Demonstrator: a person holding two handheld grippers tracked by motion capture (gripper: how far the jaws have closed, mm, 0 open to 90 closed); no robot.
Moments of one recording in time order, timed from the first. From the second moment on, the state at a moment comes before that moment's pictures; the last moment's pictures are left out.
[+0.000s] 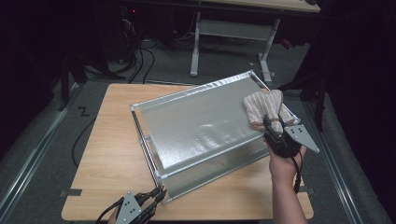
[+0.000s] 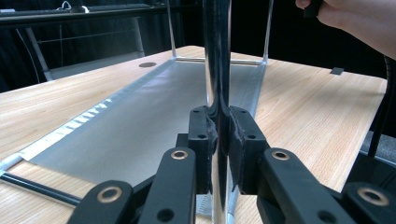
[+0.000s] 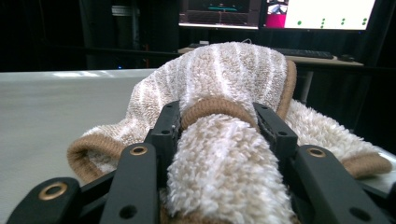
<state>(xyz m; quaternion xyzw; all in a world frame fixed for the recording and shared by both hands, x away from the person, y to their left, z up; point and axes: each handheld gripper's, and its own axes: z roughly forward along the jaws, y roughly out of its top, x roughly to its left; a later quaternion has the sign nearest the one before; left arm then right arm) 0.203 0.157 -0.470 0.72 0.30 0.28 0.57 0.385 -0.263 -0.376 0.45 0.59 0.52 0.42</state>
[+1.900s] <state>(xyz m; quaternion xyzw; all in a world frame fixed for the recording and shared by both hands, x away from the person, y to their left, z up) 0.208 0.154 -0.470 0.72 0.29 0.28 0.57 0.270 -0.058 -0.378 0.25 0.70 0.60 0.30</state>
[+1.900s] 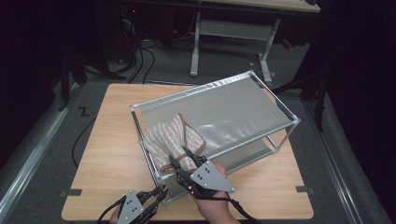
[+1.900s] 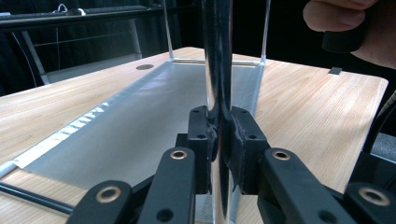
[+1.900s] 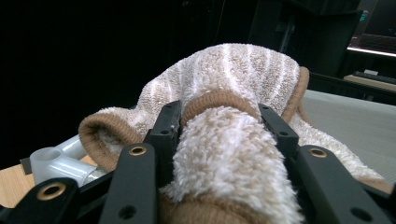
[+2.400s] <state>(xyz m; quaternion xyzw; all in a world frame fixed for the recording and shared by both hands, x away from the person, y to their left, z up) 0.207 0.154 -0.470 0.72 0.29 0.28 0.57 0.270 -0.059 -0.380 0.24 0.69 0.60 0.31</state>
